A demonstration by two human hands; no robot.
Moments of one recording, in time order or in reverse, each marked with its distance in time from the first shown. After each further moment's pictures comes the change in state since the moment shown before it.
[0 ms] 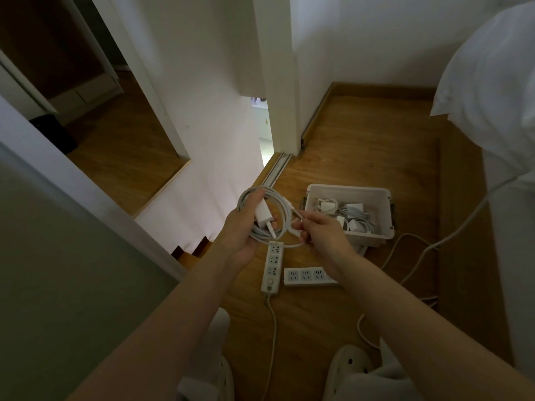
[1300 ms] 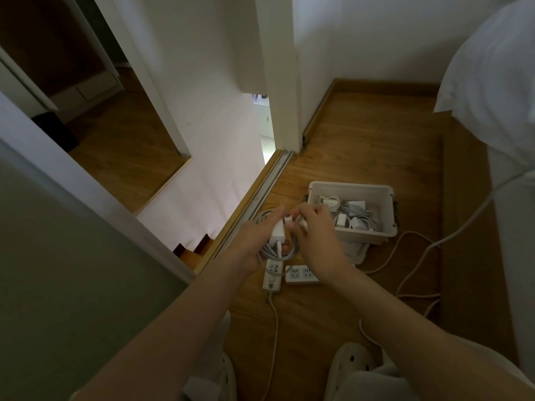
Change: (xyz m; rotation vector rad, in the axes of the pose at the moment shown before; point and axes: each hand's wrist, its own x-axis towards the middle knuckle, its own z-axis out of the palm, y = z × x) left_hand 0.003 -0.019 -0.005 0.365 0.087 -0.169; right_hand -0.003 0.017 0.008 -0.663 0.010 -0.573
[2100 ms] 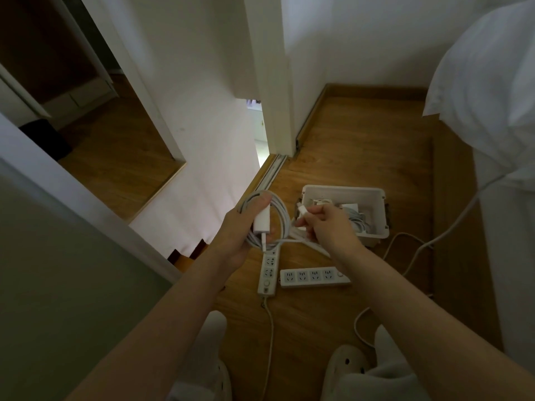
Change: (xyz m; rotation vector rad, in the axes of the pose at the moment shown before) left_hand -0.004 0.015 -0.007 -0.080 -0.241 0.314; right_hand 0.010 -0.014 -0.038 0.356 0.022 0.434
